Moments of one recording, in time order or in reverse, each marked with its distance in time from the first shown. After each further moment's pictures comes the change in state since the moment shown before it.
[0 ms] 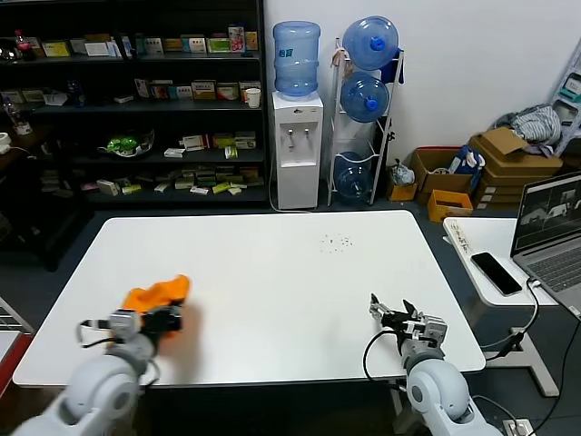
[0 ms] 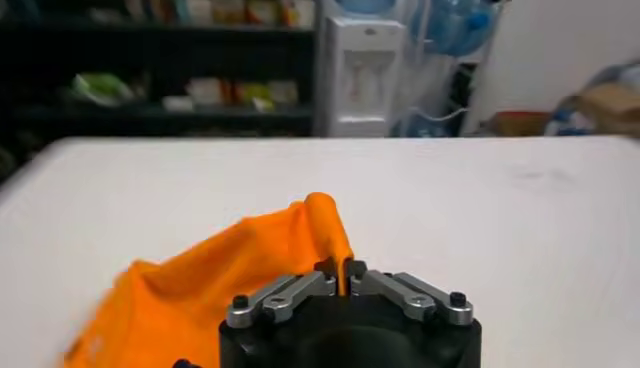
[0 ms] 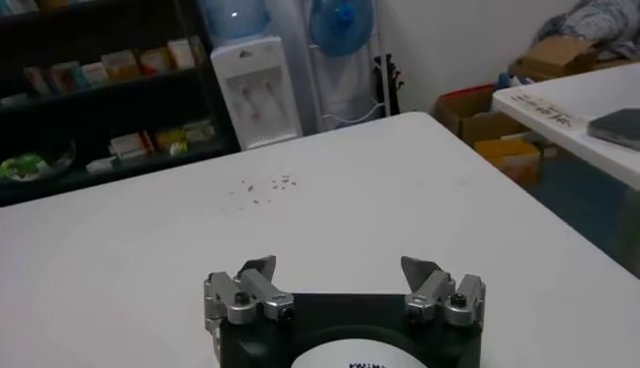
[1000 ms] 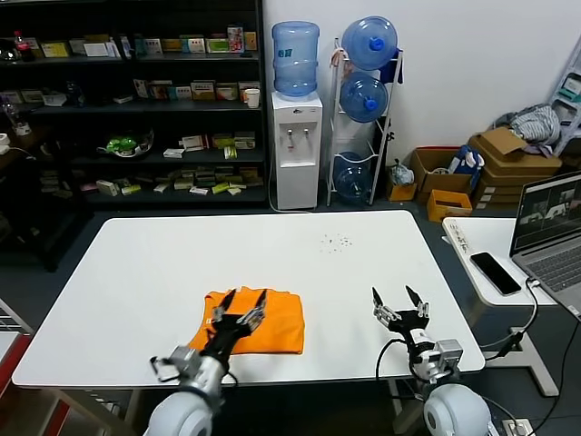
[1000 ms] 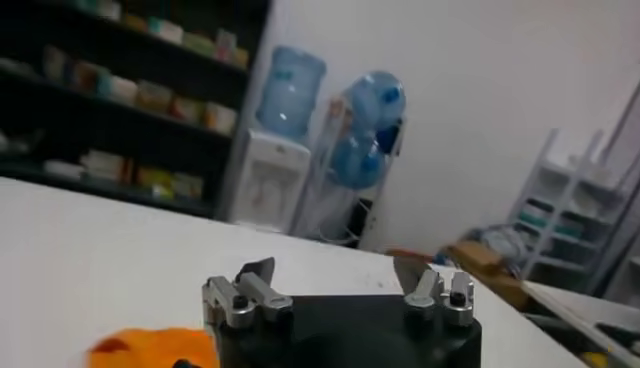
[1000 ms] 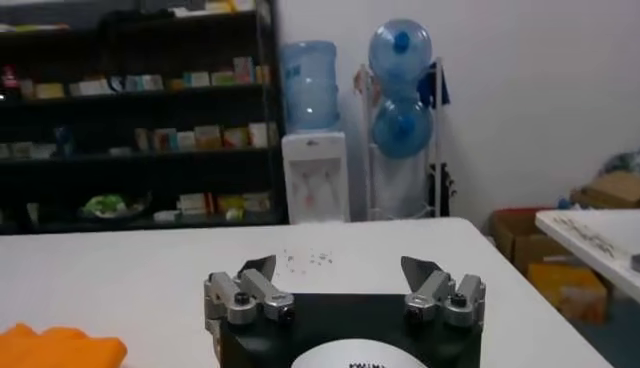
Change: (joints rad) left arm 0.146 -0.394 -0.011 0.102 0.426 -0.468 0.316; right arm -0.125 0.028 0.104 -0.008 -0.303 0.326 -0.371
